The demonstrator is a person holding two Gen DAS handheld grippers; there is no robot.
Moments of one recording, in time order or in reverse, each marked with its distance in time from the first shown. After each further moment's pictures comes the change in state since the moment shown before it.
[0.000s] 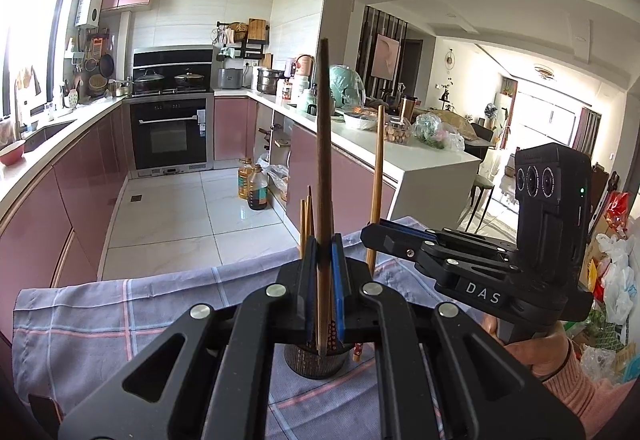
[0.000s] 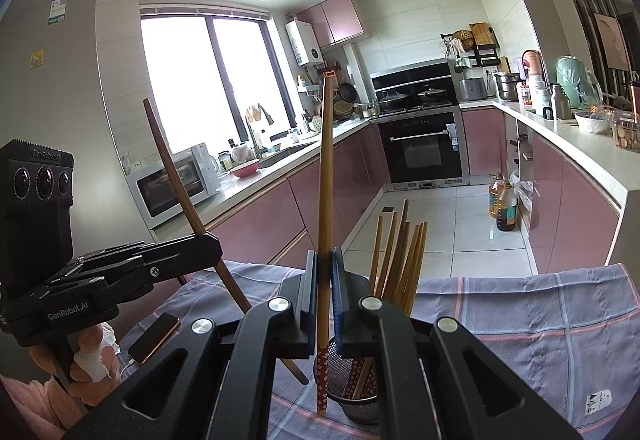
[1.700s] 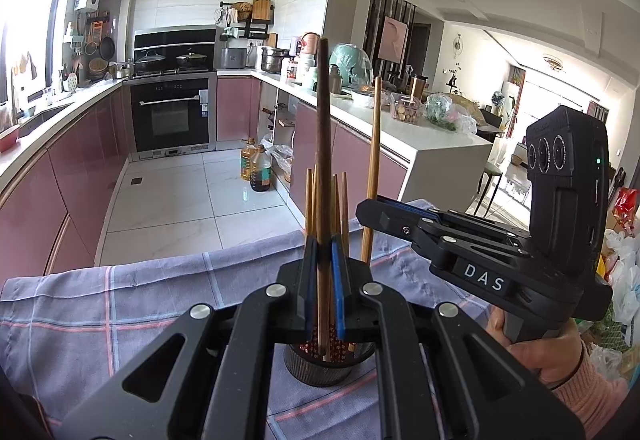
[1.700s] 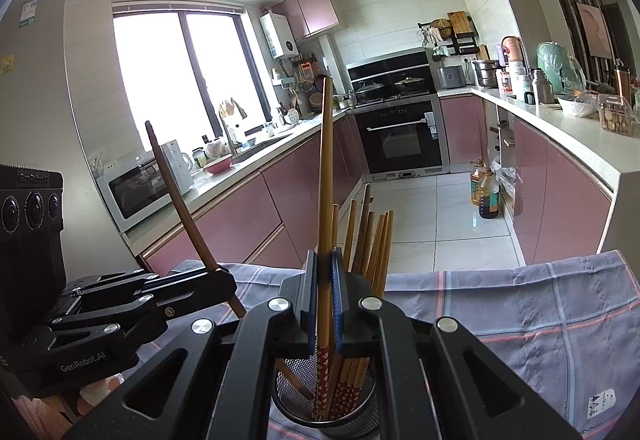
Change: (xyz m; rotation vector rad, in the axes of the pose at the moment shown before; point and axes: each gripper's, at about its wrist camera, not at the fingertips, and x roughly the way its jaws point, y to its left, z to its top) left arm 0.016 0.014 -0.007 -0.013 0.079 0.006; right arm 0.029 -0.012 -0.006 0.039 0.025 -0.081
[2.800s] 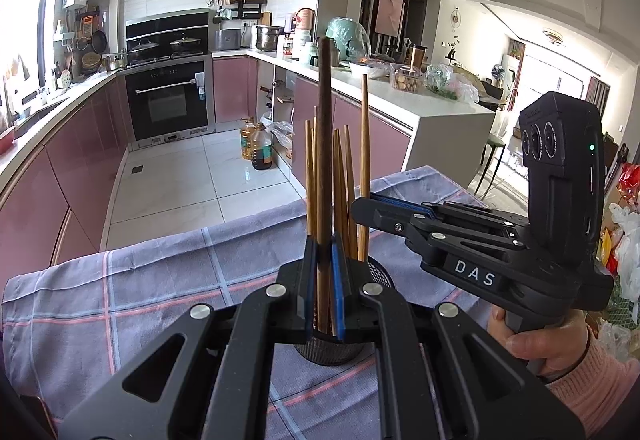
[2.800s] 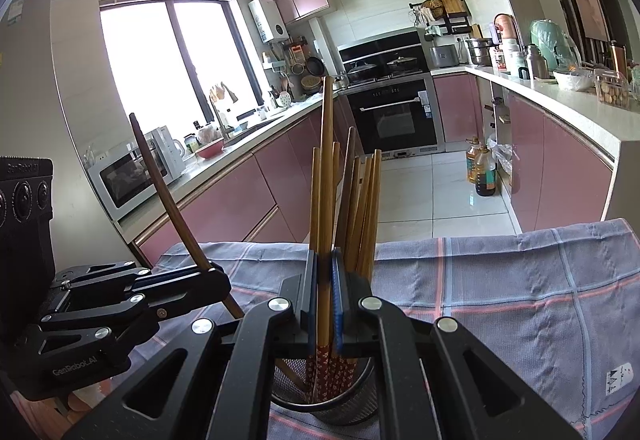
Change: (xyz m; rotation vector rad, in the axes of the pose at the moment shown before) left arm 0.032 0.005 -0.005 0.048 0.096 0.008; right arm 0.019 -0.013 -0.026 0.038 0.069 -0.012
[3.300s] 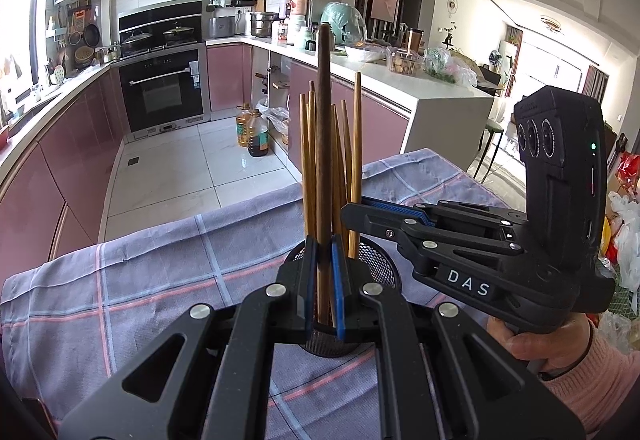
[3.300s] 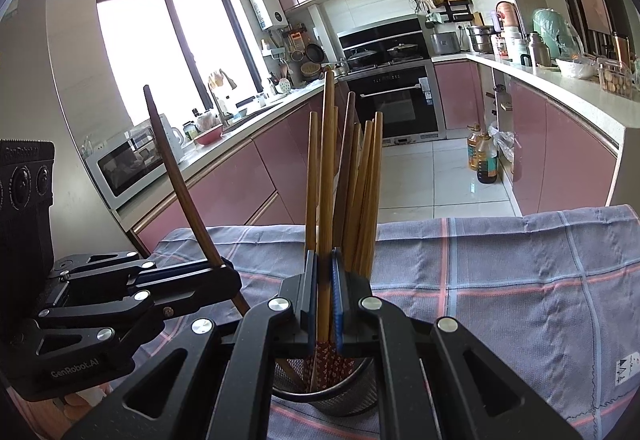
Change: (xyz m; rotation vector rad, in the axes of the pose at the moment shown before) left arm 0.021 0.013 -0.009 0.011 0.051 -0.011; right arm 0.013 -0.002 -0.010 0.005 0.048 0.002
